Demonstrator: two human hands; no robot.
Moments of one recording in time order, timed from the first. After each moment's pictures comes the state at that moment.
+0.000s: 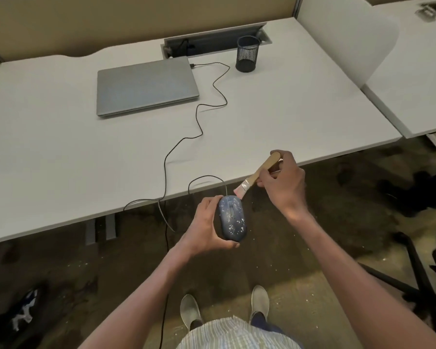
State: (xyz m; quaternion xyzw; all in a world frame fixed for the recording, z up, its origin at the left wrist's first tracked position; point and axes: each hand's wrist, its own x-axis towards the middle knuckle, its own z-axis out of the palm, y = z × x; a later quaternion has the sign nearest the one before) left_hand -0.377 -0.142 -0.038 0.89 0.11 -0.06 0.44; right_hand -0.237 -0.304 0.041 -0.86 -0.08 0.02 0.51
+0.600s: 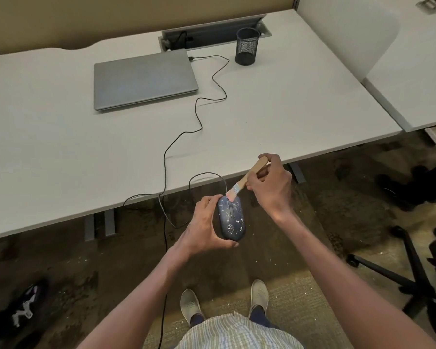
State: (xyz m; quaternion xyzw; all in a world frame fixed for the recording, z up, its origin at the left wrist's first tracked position) left_hand -0.387 -0.139 -0.052 0.90 0.10 -0.07 0.42; right_hand -0.259 -0.287 0.026 -0.87 -0.08 0.04 0.48
